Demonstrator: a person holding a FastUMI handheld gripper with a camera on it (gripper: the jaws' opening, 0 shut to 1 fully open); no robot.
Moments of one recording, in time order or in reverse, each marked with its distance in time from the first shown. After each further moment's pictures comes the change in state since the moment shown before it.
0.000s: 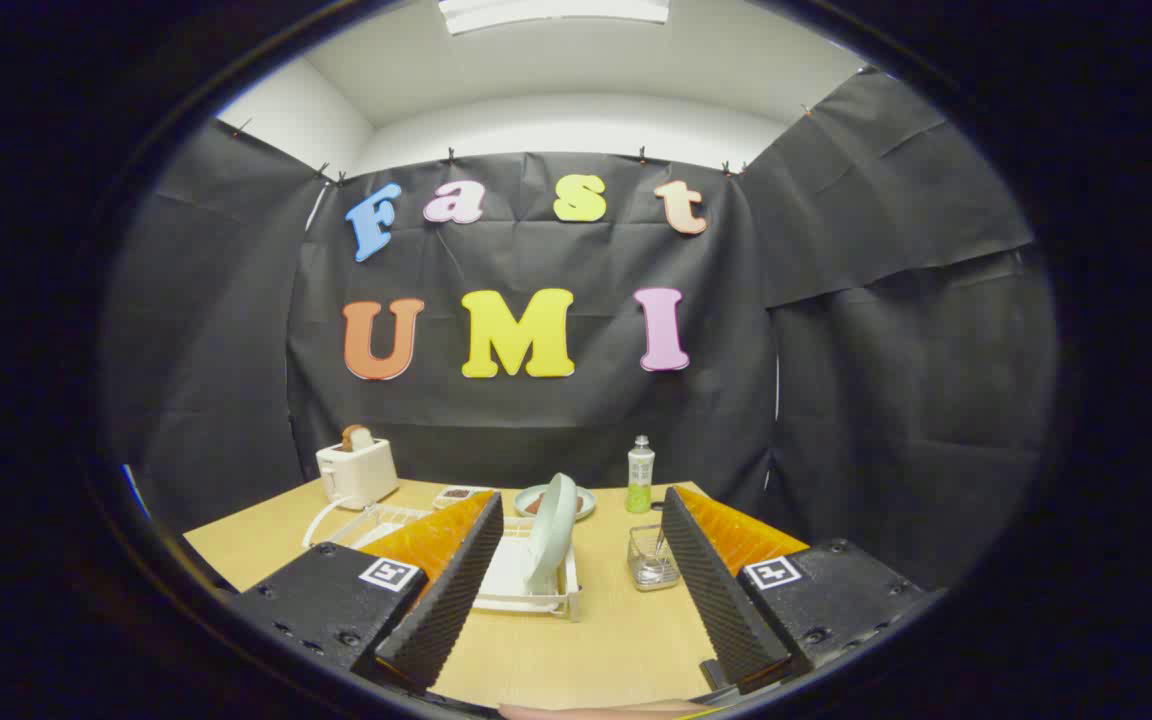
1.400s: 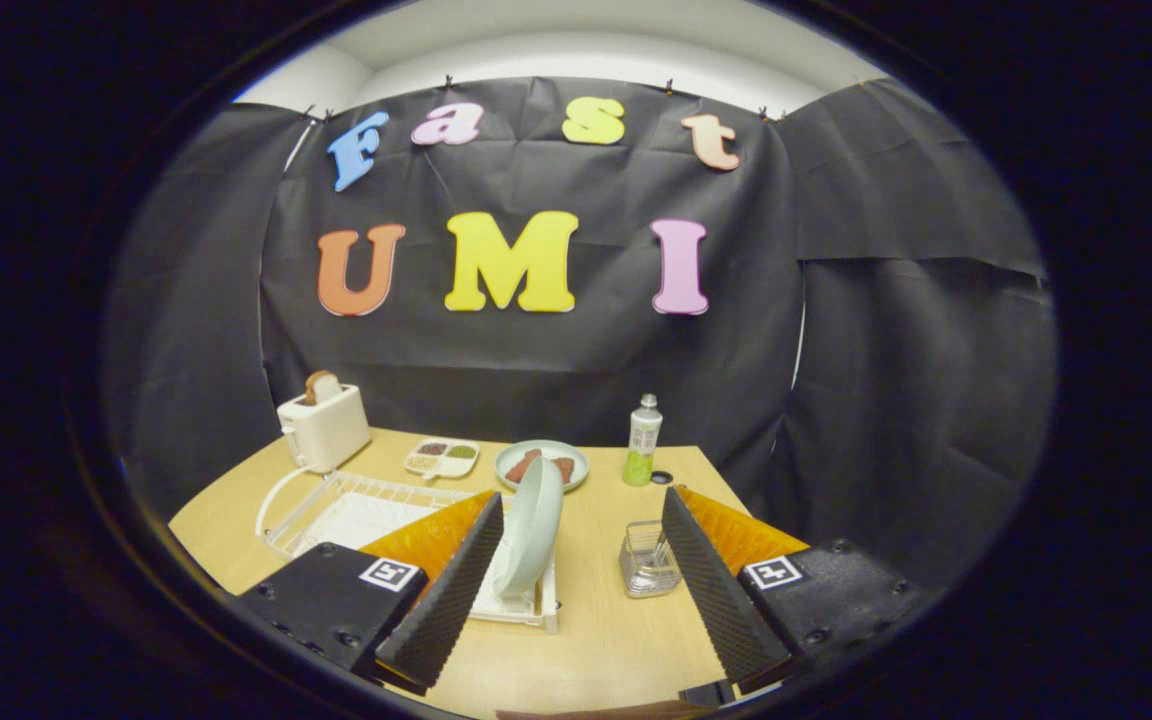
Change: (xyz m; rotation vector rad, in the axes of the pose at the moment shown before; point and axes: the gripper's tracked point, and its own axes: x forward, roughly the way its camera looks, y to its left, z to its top) arm 0.150 0.000 0.011 -0.119 0.305 -0.028
